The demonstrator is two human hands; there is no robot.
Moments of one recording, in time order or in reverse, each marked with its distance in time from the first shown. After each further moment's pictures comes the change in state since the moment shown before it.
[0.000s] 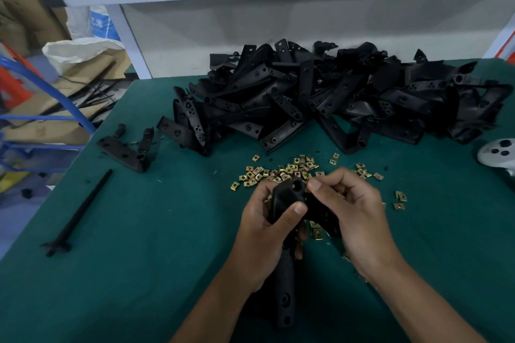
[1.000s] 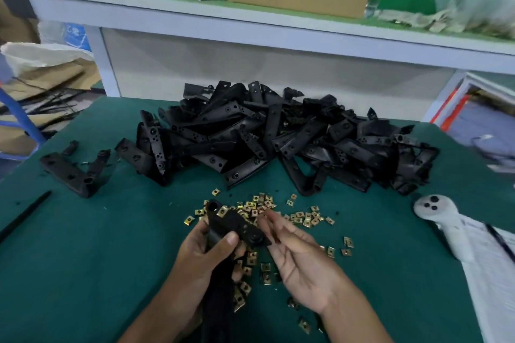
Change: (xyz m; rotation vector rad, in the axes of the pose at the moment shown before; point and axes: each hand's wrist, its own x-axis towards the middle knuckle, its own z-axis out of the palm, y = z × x) left_hand 0.023 -0.005 -0.017 -0.254 0.085 -0.076; right_hand 0.030 0.025 -0.028 0.672 -0.070 0.589
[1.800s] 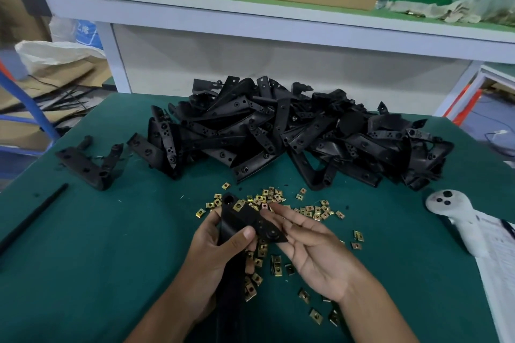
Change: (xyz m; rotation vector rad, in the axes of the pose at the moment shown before) left_hand -0.007 0.006 0.004 0.105 0.019 -0.018; right_hand 0.000 -0.011 0.002 -0.109 -0.088 0.019
